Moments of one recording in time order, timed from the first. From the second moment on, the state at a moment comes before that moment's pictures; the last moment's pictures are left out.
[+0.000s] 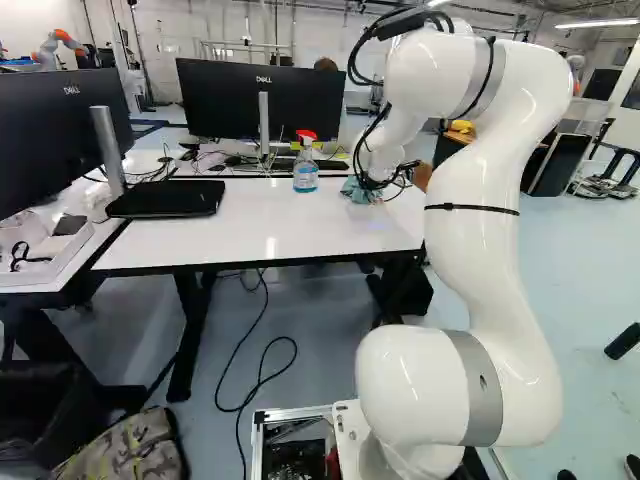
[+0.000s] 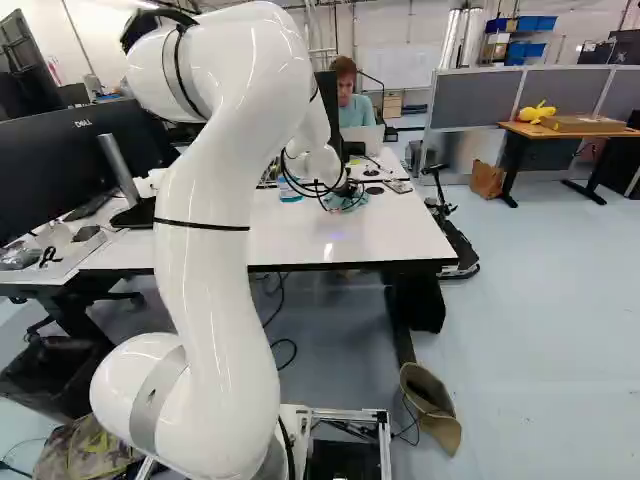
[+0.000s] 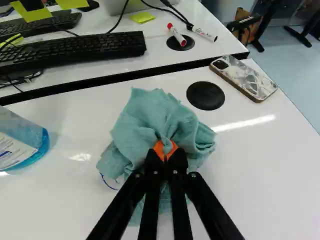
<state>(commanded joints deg) -11.0 -34.0 -72.5 0.0 11.3 0.0</state>
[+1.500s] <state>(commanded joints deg) -2.9 -27.8 -64.3 0.0 11.3 0.0</state>
